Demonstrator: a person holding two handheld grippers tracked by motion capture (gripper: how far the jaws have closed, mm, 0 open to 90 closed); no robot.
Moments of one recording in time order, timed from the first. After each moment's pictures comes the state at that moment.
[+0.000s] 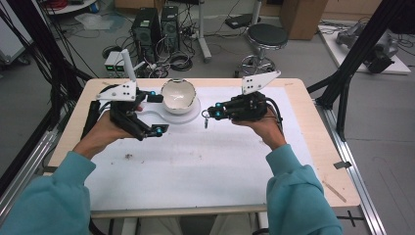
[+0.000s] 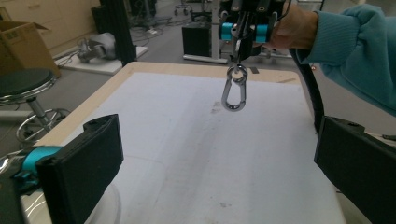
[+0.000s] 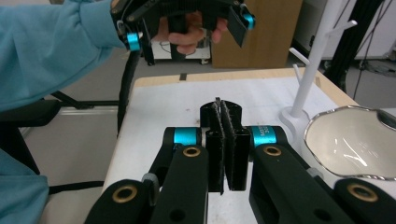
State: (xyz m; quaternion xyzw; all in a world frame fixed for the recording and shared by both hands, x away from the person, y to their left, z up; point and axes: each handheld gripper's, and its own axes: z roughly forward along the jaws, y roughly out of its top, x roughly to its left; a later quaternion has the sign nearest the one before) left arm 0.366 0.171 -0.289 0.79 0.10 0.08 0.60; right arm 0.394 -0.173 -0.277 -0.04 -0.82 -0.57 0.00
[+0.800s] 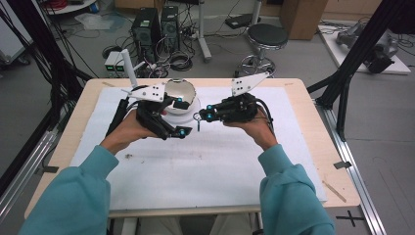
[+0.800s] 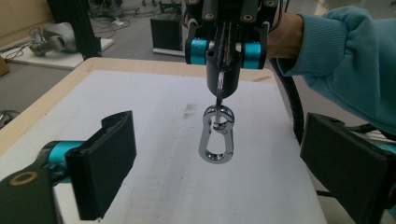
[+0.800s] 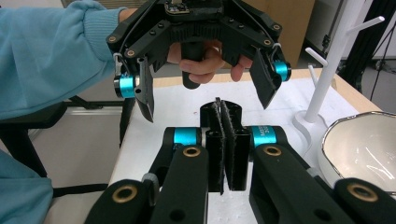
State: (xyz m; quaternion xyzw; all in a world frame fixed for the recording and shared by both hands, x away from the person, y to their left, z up) left arm 0.382 0.125 -0.301 0.80 0.07 0.02 0.59; right arm 0.398 -0.153 -0.286 -0.03 -0.82 -0.57 0.02
